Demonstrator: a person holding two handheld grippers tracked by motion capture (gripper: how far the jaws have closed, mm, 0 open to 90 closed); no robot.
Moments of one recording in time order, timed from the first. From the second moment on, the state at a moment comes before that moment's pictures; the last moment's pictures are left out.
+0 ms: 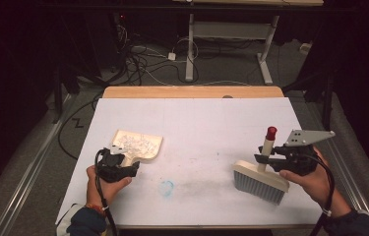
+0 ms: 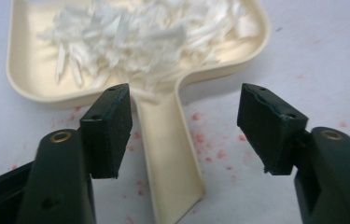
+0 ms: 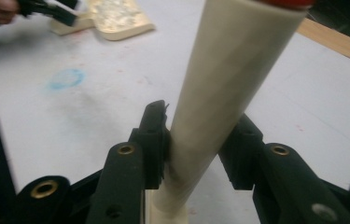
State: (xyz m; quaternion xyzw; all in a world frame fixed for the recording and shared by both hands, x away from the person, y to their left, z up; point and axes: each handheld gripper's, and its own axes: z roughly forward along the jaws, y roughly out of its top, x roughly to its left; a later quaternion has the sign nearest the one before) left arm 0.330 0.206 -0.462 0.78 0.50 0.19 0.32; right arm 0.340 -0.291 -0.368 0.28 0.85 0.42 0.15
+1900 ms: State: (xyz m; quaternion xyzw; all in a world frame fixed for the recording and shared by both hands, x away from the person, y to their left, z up) left arm 0.279 0.189 -0.474 0.82 0.36 0.26 0.37; right arm 0.408 -0.263 -0.403 0.43 0.70 0.47 0.34
